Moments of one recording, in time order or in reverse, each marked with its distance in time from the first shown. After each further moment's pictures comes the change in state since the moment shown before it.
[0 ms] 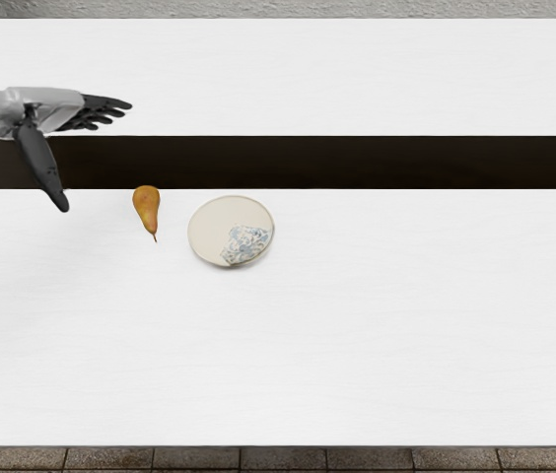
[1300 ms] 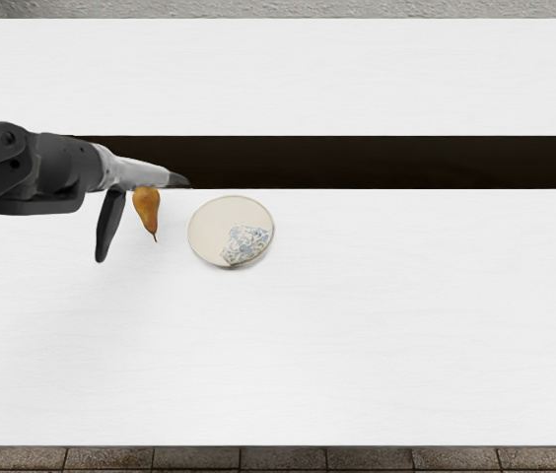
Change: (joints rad) left arm 0.028 -0.239 0.007 -0.319 0.460 0.036 0.467; right arm -0.005 0.000 0.007 0.000 0.001 0.000 0.000
